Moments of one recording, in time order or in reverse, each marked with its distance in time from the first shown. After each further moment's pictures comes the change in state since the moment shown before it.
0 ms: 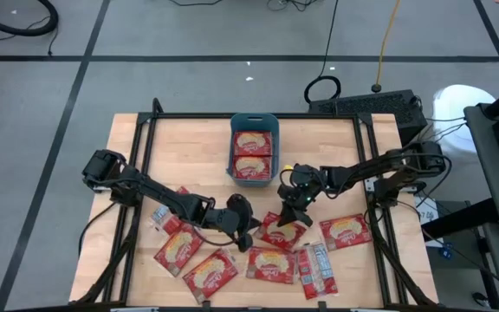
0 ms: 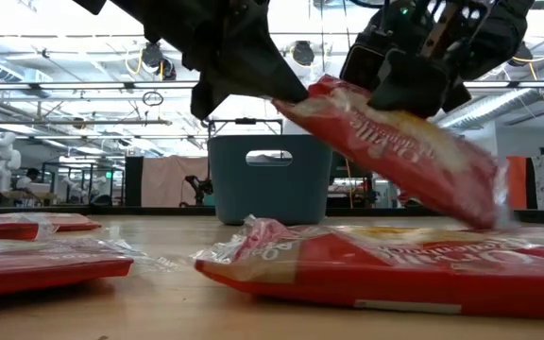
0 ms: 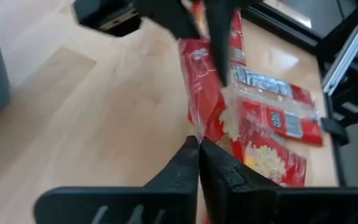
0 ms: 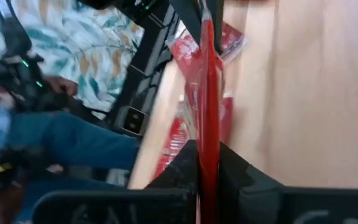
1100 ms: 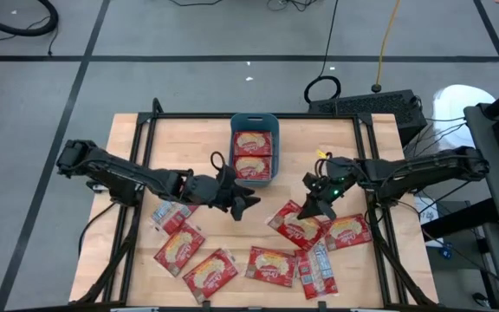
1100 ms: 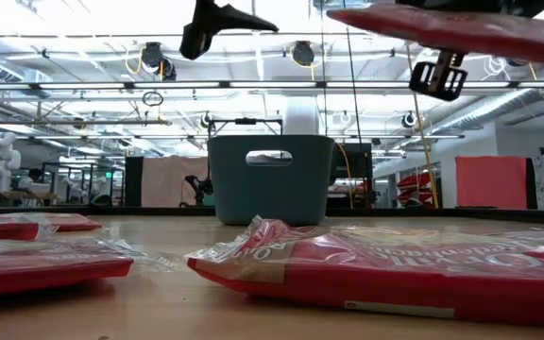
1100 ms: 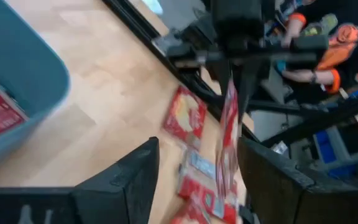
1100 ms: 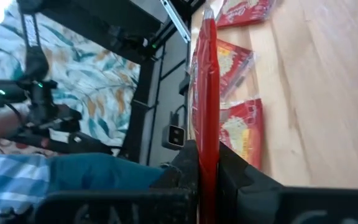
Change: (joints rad) left arm 0.111 -0.283 0.001 -0.055 0.019 -0.248; right arm 0.042 -0.516 0.000 -0.422 0.160 0.254
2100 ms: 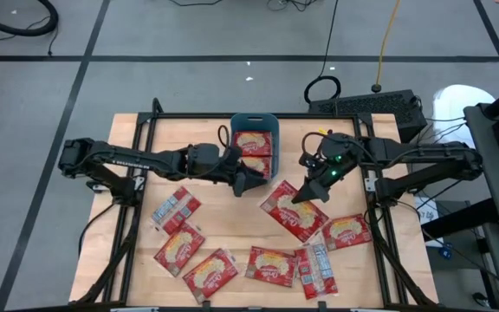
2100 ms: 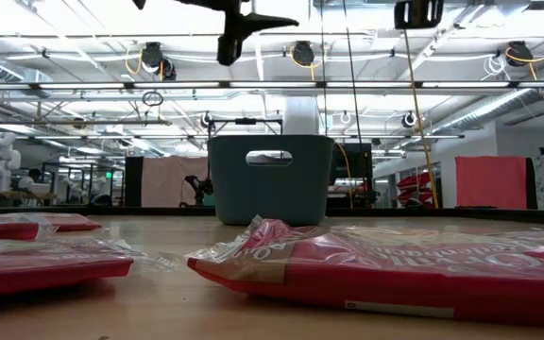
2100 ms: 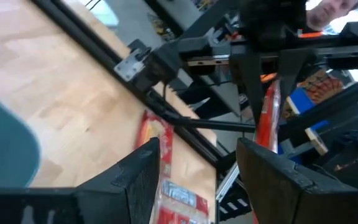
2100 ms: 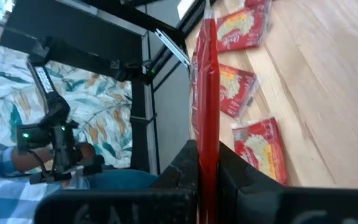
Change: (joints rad) left arm 0.222 0.002 0.000 0.178 0.348 0.086; right arm -0.053 0.117 0.500 -0.479 0.031 0.101
